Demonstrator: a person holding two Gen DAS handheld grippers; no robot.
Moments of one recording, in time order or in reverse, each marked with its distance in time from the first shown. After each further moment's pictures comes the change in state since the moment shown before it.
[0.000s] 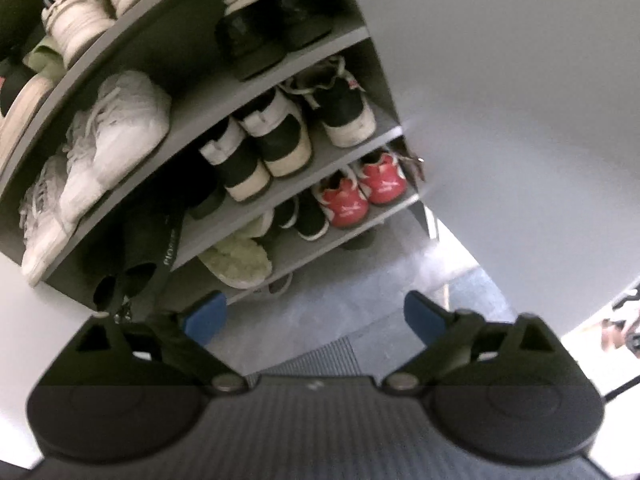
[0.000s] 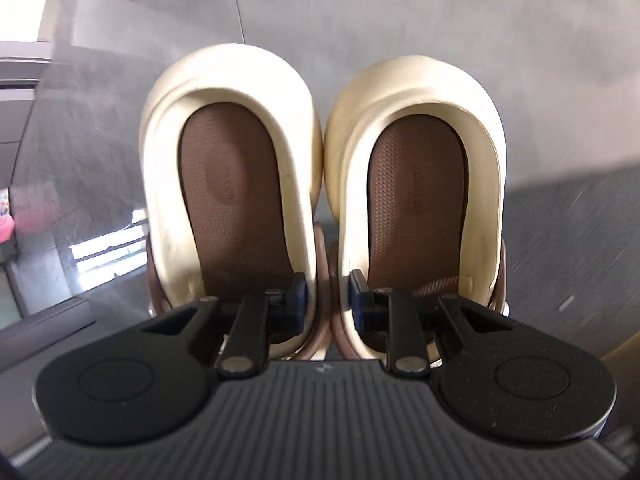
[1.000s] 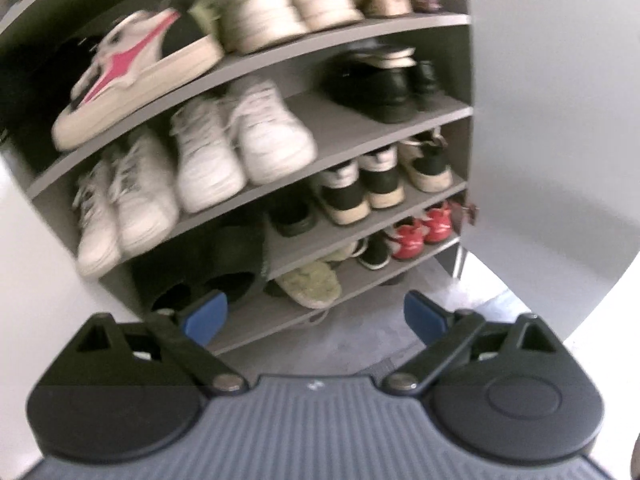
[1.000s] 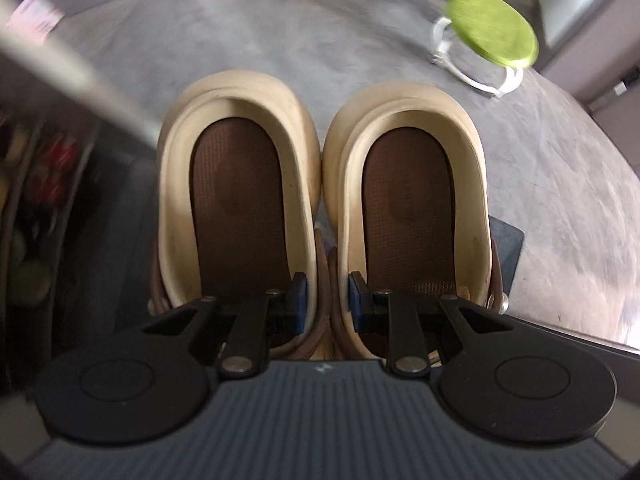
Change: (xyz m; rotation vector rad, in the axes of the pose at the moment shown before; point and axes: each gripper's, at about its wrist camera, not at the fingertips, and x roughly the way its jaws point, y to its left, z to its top) left arm -0.046 0.273 -0.080 -0.154 -0.166 -0.120; right arm -0.384 -0.084 -0.306 -0.615 -0.136 -0.237
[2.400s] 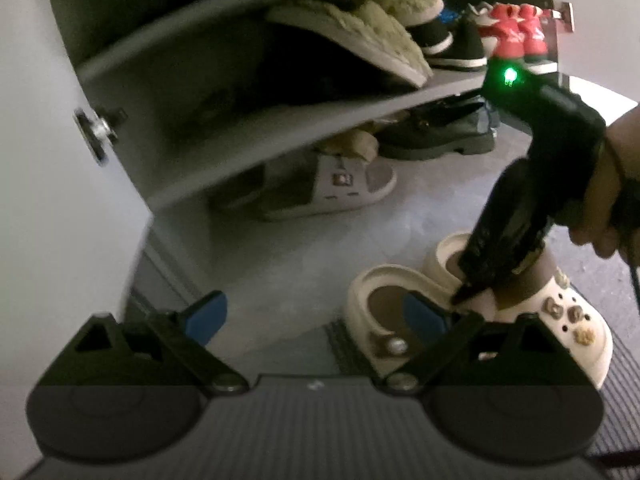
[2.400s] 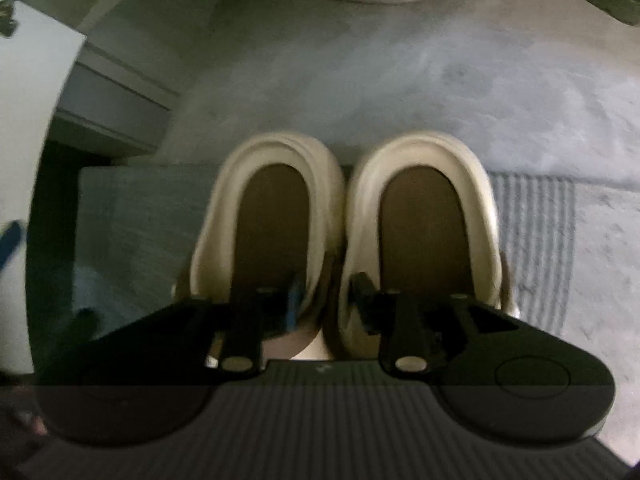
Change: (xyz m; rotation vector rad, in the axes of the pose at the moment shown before) left arm 0.326 0.070 -0.366 0.023 -0.097 0.032; right arm 0.472 0.521 -0.189 -1.169 0.266 0.594
